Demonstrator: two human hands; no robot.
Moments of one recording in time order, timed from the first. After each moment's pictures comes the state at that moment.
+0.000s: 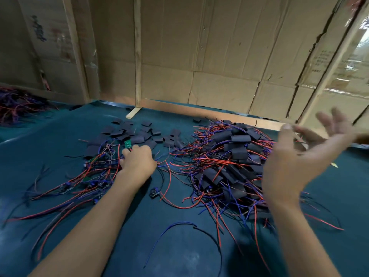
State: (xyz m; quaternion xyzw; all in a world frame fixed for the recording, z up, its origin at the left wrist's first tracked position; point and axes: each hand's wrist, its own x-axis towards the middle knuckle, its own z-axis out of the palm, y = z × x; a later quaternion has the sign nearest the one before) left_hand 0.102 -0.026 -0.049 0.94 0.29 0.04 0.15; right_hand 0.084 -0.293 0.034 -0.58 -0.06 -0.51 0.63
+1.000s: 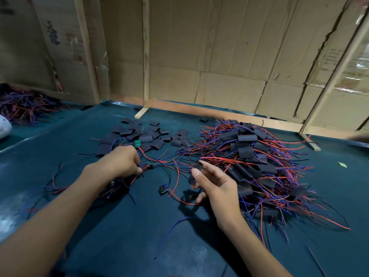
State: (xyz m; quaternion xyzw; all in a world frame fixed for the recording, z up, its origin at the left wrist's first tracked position) left_hand 0.046 0.030 -0.011 0.98 0.15 -0.07 0.09; right_hand 0.062 -0.225 -0.071 -0.60 -0.13 0.04 0.79
